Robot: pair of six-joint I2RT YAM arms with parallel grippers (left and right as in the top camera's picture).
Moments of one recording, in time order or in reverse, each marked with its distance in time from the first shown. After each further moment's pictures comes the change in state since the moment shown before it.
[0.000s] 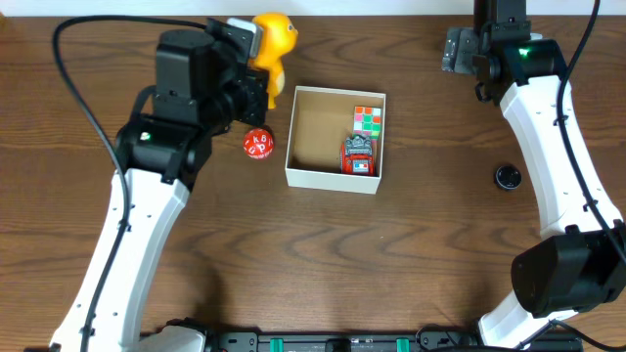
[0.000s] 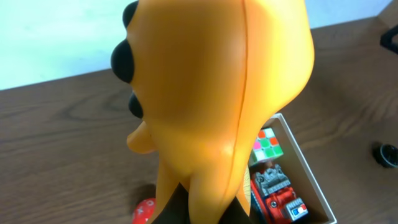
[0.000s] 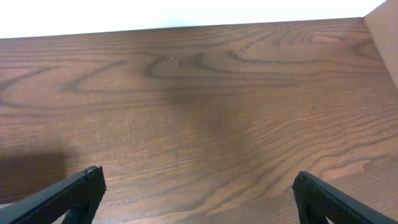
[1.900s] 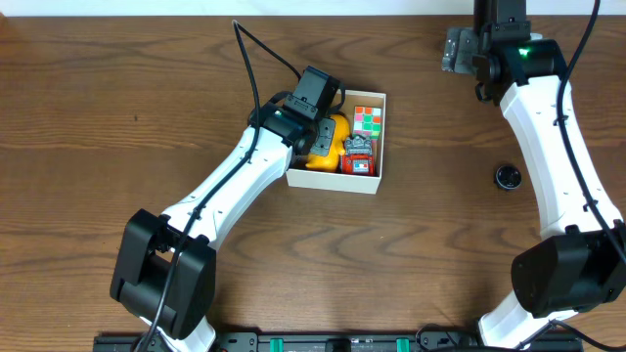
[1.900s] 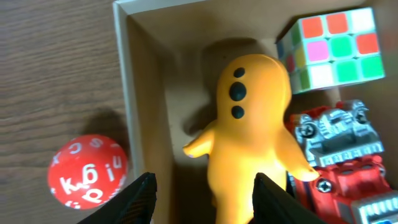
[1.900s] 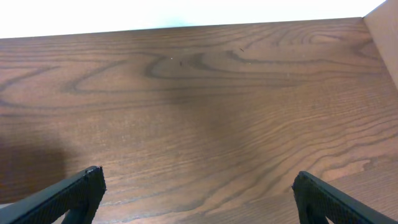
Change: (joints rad) left arm -0.292 0.394 -0.003 -0.077 -0.385 -0.200; right arm 0.000 0.000 0.000 0.000 0.000 0.000
